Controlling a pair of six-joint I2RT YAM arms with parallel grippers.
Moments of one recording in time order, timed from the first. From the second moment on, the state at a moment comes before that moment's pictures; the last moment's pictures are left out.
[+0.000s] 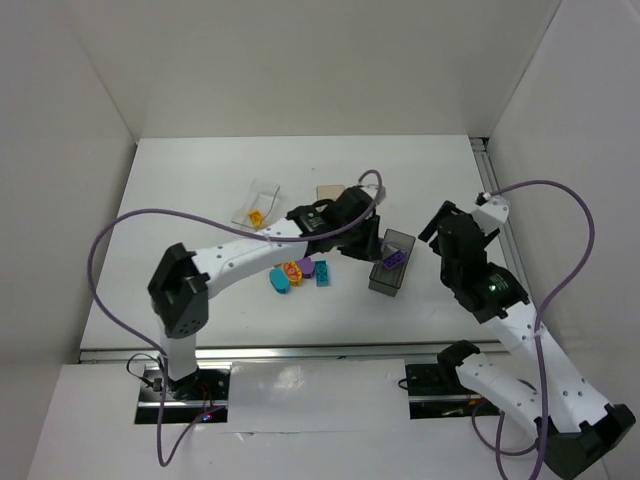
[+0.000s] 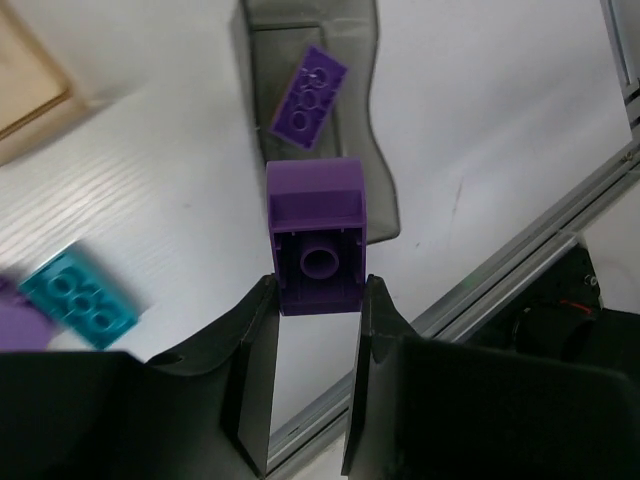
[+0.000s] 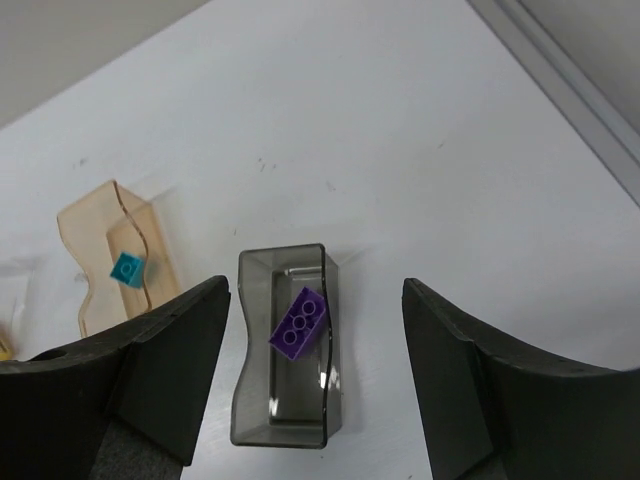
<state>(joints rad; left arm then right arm) -0.92 1.80 1.59 -0.55 -0.01 -0.56 0.46 0.79 0.86 -0.56 0.71 0.63</state>
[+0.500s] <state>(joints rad) -0.97 2.17 1.93 -0.60 0.00 -0.56 0.45 0.73 0.87 -0.67 0.76 0.64</state>
